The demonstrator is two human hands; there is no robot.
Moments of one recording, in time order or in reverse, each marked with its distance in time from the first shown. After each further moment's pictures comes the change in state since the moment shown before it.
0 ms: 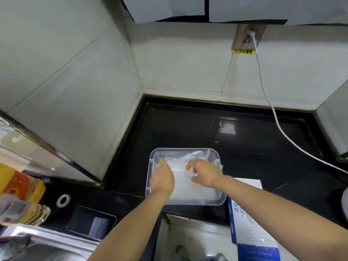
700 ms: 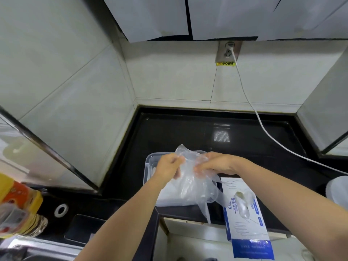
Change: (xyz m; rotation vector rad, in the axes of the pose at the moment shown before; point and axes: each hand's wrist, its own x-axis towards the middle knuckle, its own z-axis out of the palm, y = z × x) left_hand -0.006 0.046 -0.024 -0.387 -0.286 0.170; right_hand -0.036 0.024 -0.068 0.750 -0.289 0.162
